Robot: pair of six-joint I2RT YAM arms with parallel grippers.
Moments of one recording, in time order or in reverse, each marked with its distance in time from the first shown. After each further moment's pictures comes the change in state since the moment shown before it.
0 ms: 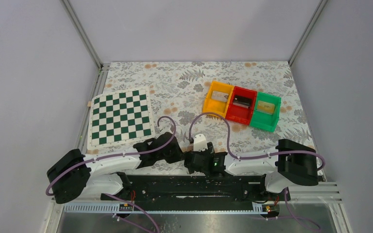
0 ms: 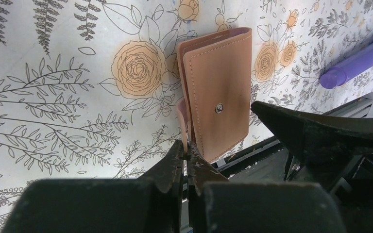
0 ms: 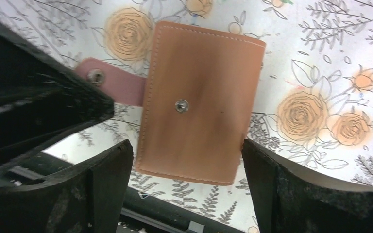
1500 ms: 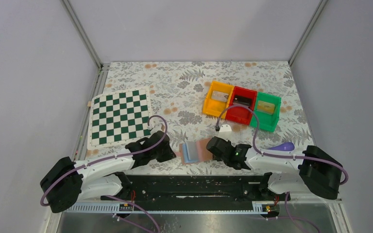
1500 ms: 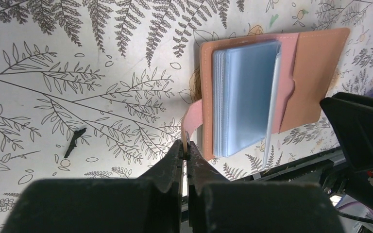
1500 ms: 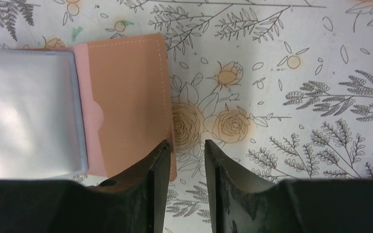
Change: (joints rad) left arm 0.090 -0.099 -0.032 -0.157 -0.061 0.063; right arm -0.286 -0.232 -0.203 -0.007 -0.039 0.010
